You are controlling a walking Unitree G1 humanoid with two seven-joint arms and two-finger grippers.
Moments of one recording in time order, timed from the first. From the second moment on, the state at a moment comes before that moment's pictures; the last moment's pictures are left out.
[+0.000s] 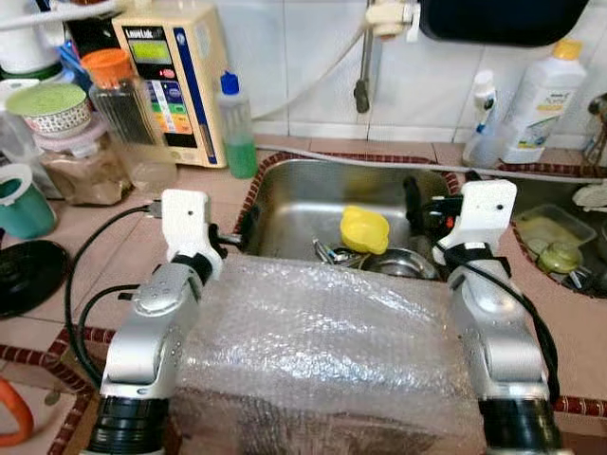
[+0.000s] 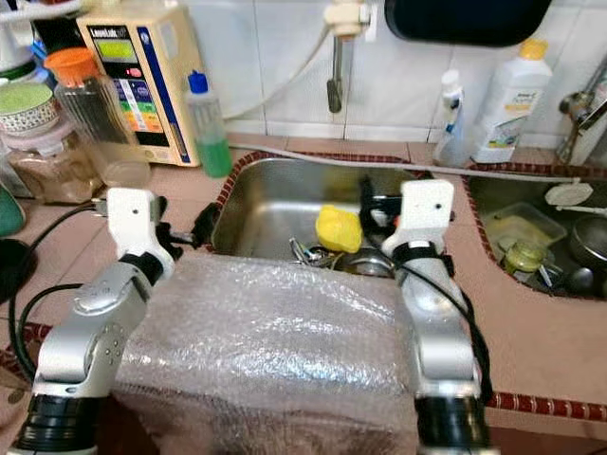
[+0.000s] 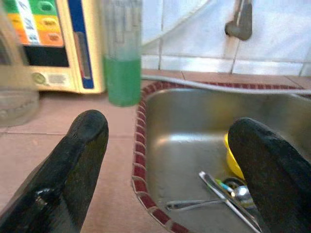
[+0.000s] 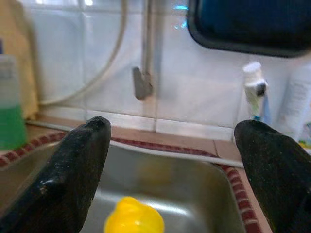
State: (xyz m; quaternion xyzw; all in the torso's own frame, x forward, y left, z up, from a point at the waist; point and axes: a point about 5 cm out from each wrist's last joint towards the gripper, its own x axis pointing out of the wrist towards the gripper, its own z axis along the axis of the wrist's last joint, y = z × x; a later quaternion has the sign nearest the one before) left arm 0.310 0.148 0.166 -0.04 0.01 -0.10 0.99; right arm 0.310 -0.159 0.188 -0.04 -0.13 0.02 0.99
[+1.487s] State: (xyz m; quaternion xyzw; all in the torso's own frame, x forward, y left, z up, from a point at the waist) left arm 0.288 0.127 0.161 -0.06 0.01 -0.12 0.99; right arm 0.289 -0.159 0.190 -0.02 -0.06 0.03 1.00
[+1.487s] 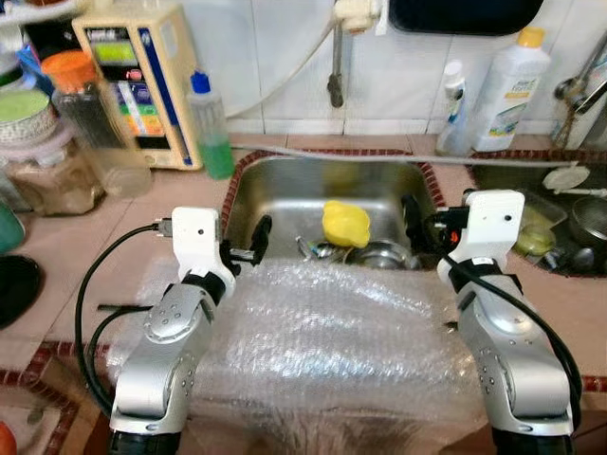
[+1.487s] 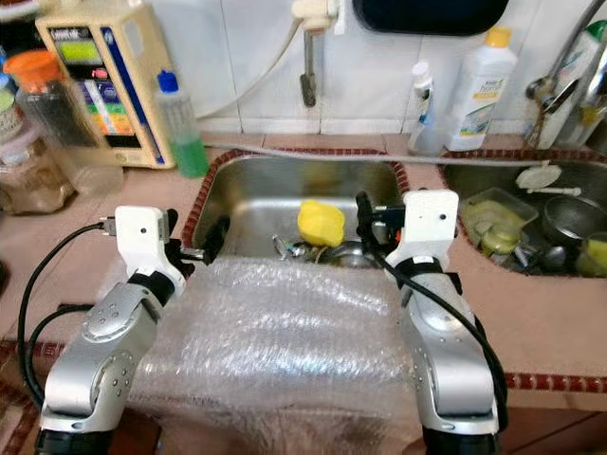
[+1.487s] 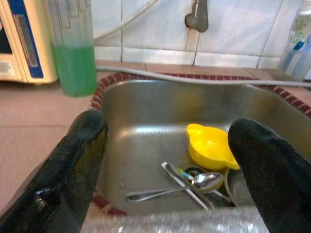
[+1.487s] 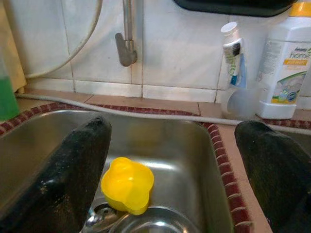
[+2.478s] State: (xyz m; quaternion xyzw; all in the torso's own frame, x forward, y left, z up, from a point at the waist) left arm 0.293 0.130 0.165 -0.06 -0.01 -0.13 0.99; right arm 0.291 -0.159 0.193 -0.01 -0.07 0.02 1.00
